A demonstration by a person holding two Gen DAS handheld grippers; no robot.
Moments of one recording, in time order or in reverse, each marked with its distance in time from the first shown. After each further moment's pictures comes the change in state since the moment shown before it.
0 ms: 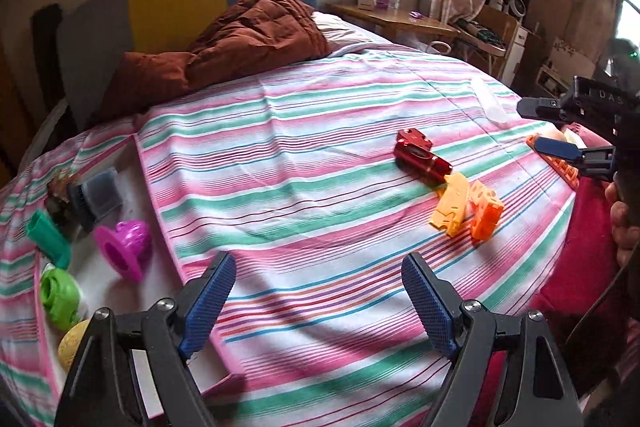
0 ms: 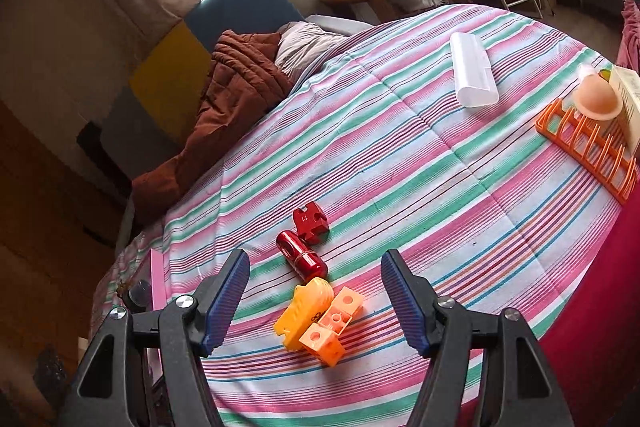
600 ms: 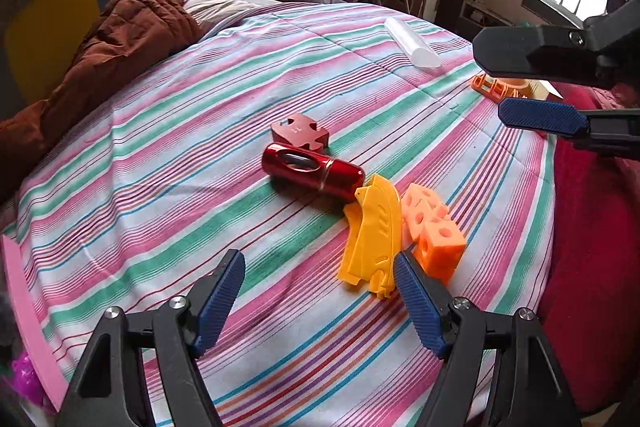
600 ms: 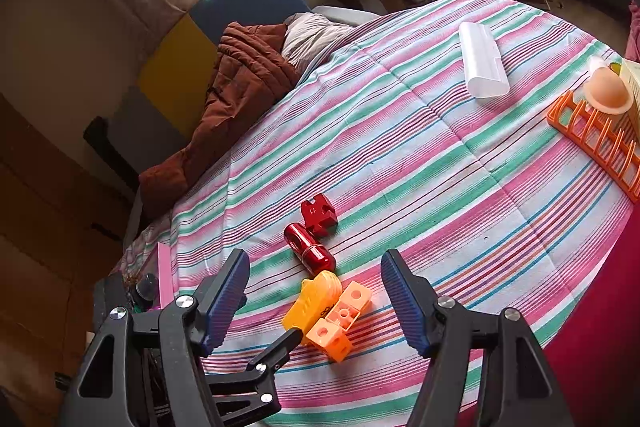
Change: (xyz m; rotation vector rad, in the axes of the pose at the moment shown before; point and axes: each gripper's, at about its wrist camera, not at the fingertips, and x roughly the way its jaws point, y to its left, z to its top) left arm 0.094 -0.081 0.046 0.254 0.130 -0.207; right arm 0.005 -0.002 0.000 0.011 0.031 0.034
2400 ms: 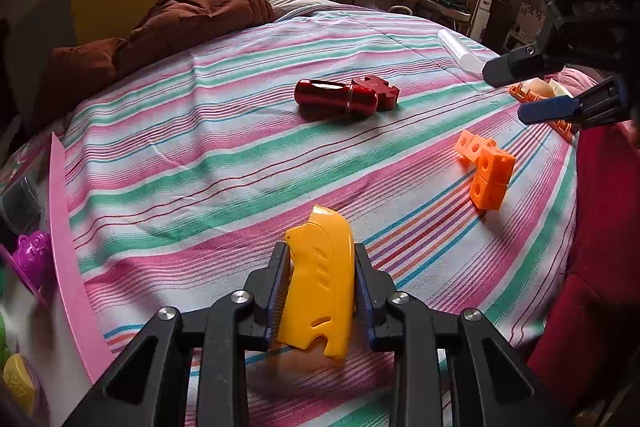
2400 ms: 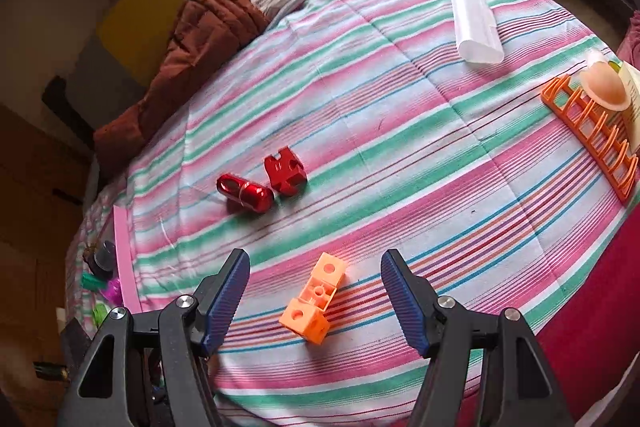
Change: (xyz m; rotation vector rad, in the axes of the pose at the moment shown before) left arm -0.031 0.027 -0.082 -0.166 -0.079 0.126; right arm 0.036 0.008 0.005 -0.031 0.231 -0.178
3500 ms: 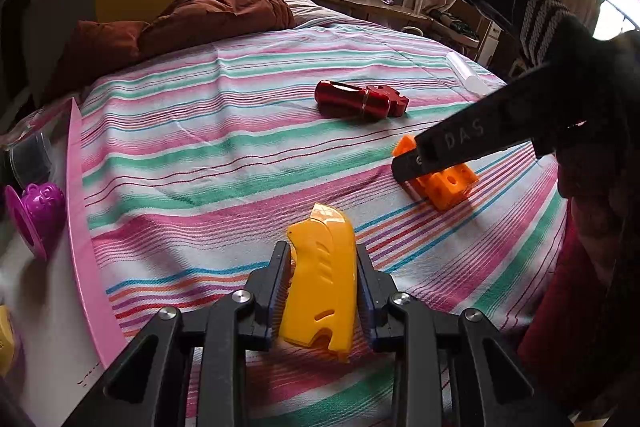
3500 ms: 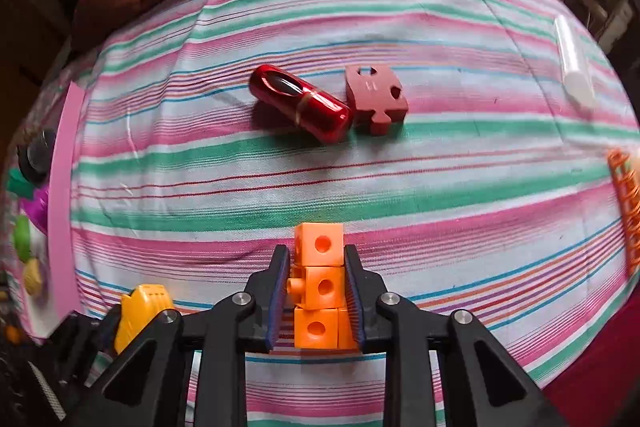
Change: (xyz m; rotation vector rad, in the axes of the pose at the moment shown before) left arm -0.011 0.014 -0.018 -0.080 -0.052 -0.023; right arm 0.084 0.089 -0.028 -0.370 0.148 -0.228
